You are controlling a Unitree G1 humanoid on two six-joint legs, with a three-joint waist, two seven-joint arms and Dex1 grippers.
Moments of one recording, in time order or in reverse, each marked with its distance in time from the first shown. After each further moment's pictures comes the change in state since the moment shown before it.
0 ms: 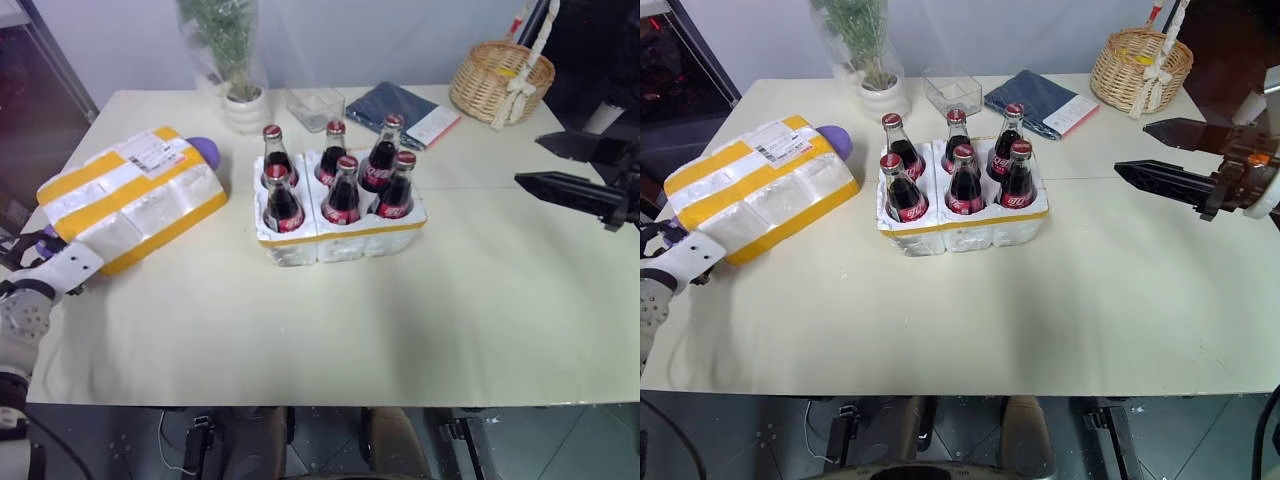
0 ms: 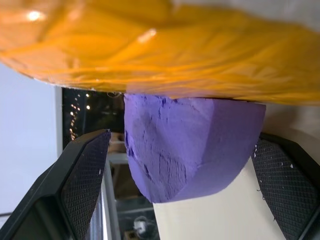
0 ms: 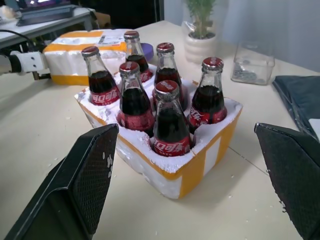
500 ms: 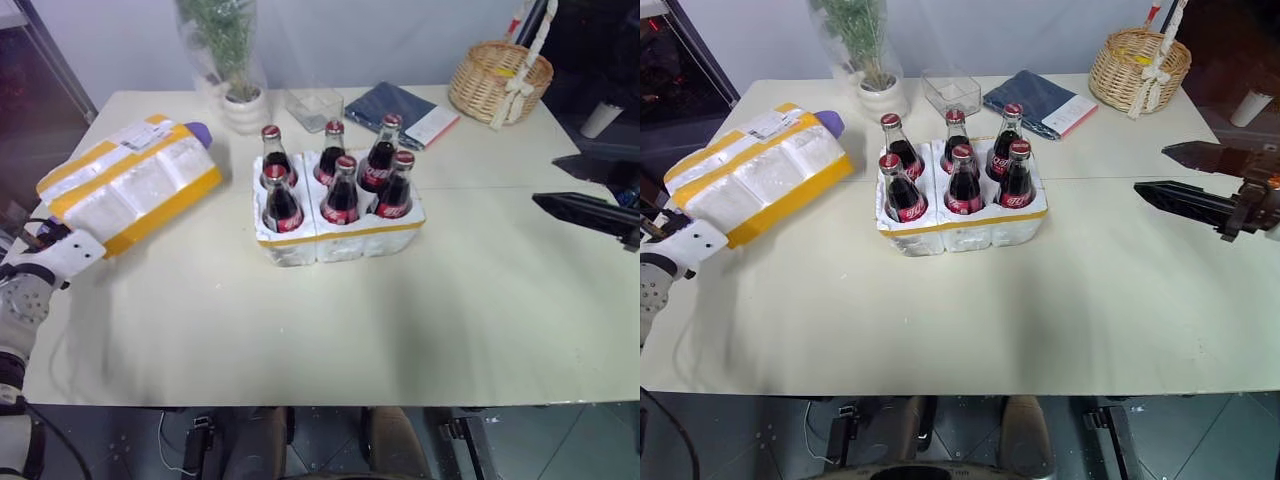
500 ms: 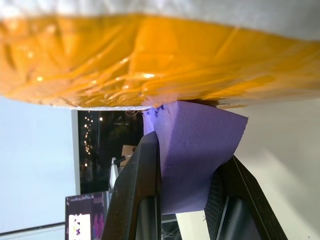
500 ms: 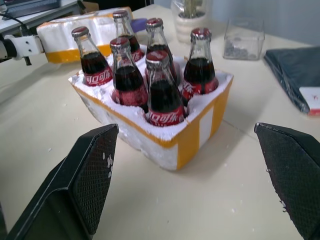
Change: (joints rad) left arm -0.072 0.058 -0.065 0.038 0.005 -0.050 0.005; right arm 0.153 -0.042 -0.082 0.037 -0.019 -0.043 0.074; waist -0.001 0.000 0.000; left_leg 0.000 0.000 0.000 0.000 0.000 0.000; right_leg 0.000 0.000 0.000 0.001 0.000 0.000
